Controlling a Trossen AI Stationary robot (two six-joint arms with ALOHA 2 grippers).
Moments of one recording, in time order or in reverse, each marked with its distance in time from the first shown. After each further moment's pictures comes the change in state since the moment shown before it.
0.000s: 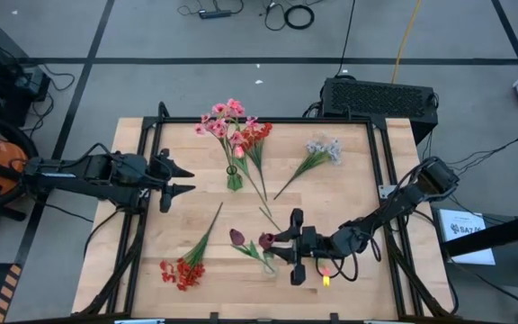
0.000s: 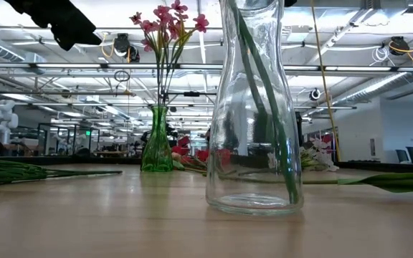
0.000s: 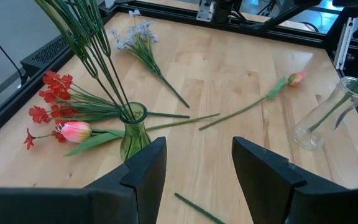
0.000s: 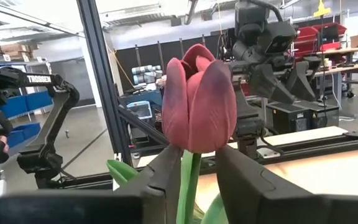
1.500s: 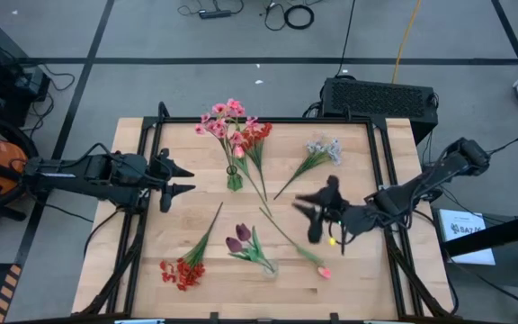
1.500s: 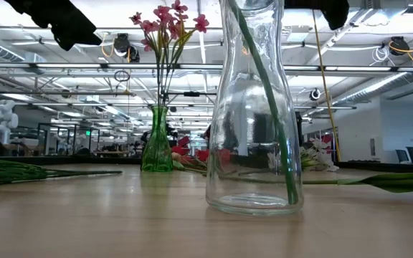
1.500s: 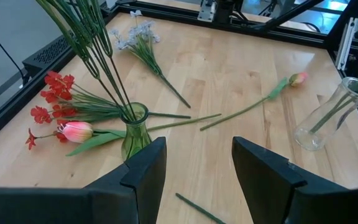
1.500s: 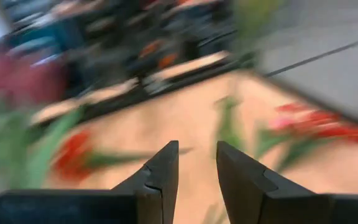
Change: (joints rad) left arm 0.000 0.000 0.000 0.000 -0.005 0.000; right arm -0.087 -0.449 0.000 -1.013 0.263 0.402
